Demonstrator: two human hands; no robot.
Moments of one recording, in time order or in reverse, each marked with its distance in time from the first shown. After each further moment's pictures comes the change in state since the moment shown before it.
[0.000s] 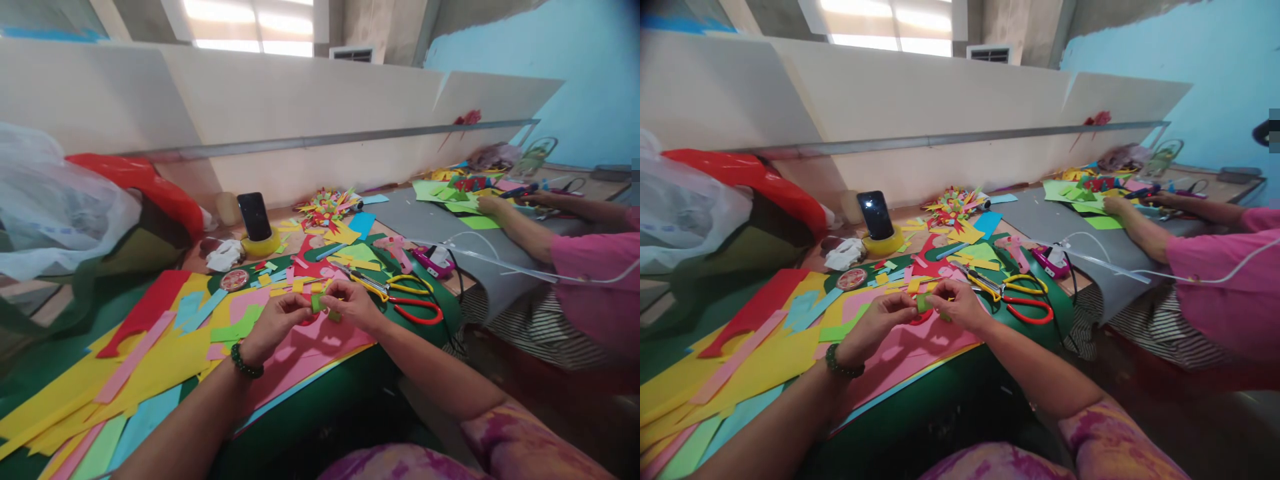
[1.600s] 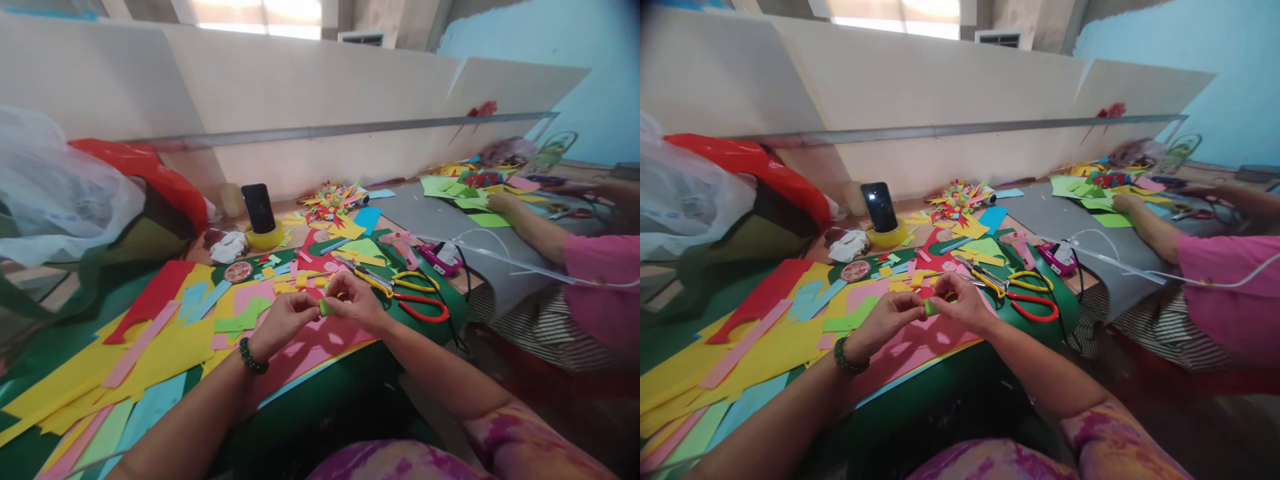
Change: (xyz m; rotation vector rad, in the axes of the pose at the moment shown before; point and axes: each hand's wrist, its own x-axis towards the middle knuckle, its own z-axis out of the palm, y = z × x) left_hand 0.000 -0.008 0.003 0.175 -0.054 0.062; right_hand -0.009 -0.009 0.005 -0.078 0.032 -0.081
